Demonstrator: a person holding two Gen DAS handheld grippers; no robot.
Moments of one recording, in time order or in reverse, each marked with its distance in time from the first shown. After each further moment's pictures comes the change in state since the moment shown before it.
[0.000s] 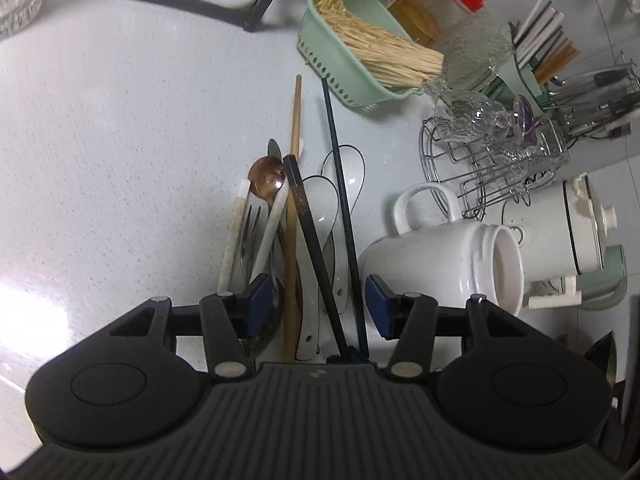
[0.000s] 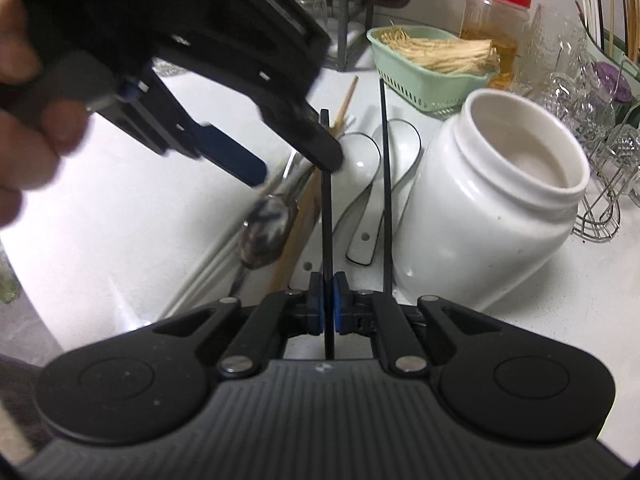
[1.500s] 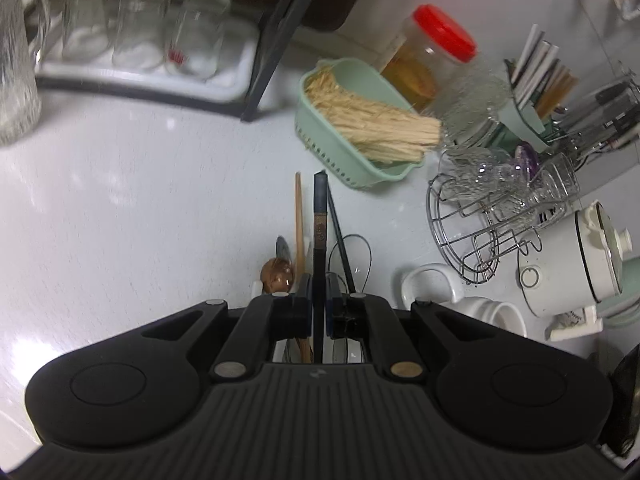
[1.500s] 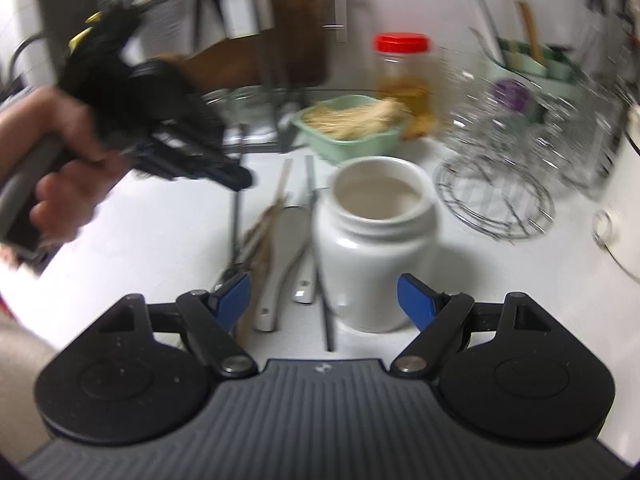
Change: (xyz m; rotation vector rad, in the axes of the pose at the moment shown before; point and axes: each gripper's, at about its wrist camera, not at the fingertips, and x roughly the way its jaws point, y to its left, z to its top) left arm -0.019 -0.021 0.037 0.113 -0.156 0.076; right arm -0.068 -0.045 -0.017 0.236 -0.212 -0.053
